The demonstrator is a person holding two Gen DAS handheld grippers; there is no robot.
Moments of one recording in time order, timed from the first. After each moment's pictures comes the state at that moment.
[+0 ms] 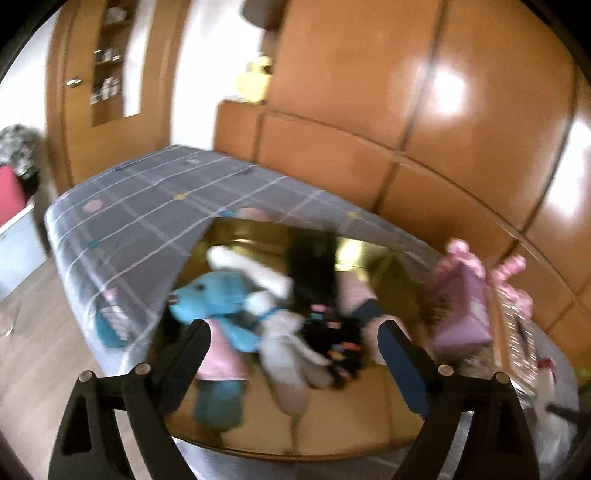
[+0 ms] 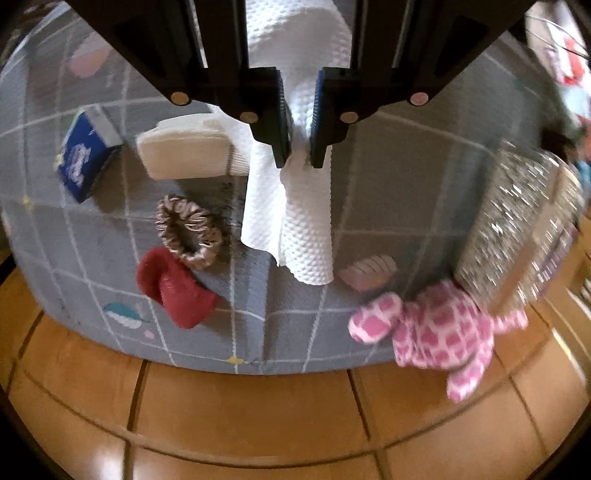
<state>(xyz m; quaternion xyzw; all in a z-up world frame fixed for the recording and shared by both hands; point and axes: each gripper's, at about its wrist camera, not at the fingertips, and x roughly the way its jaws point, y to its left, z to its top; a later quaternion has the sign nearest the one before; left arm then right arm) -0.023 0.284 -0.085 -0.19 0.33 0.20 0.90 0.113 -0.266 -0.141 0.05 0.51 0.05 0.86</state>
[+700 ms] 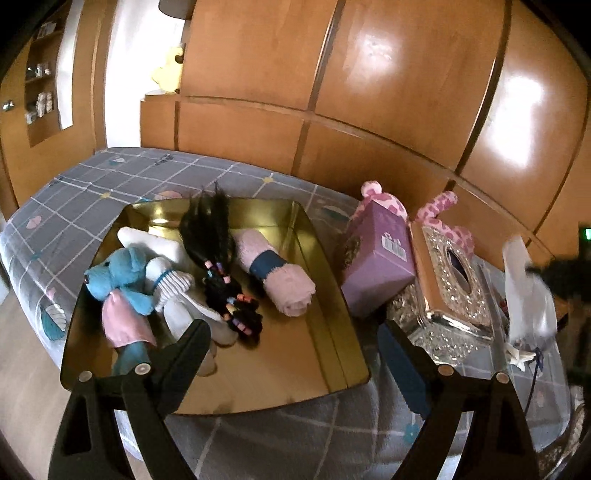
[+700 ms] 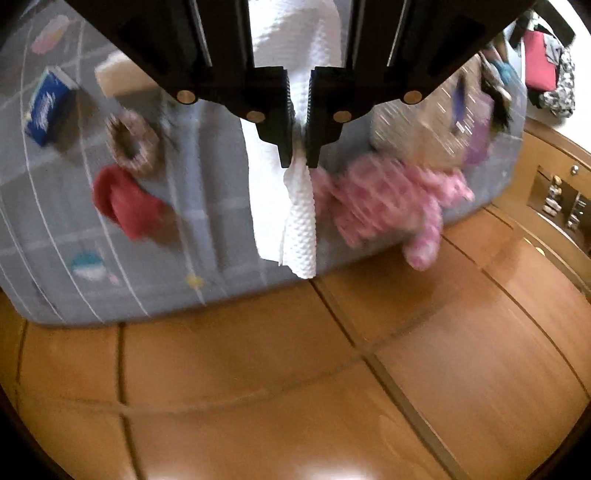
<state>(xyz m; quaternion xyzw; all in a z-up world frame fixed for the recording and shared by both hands) -0.015 0.194 -0.079 -0.14 0.36 0.07 0.92 0.188 -0.237 -0.054 0.18 0.44 0.08 0.88</state>
